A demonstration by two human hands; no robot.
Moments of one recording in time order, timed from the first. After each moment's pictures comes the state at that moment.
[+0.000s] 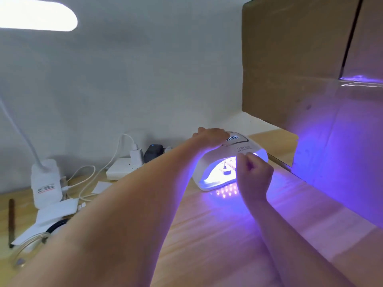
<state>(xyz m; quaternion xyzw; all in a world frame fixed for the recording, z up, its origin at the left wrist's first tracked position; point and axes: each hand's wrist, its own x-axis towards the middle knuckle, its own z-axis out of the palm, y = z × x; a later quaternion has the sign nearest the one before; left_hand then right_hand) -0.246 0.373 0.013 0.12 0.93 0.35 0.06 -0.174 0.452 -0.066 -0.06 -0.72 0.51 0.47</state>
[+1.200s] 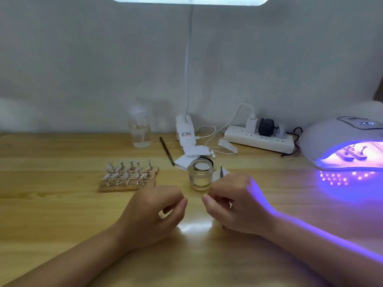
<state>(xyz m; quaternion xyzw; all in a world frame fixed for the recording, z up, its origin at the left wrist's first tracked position) 0.006 0.039 -0.083 0.28 0.87 0.26 -0.30 -0.055 0.224 -0.075 0.50 -0.75 0.33 0.27</state>
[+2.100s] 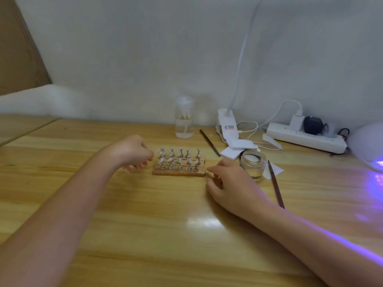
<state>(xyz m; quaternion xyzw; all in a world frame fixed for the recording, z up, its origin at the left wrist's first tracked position) -0.003 -0.094 -0.031 -0.24 0.93 0.29 0.02 -0.040 0.123 -0.091 0.37 -0.89 0.26 0.11</state>
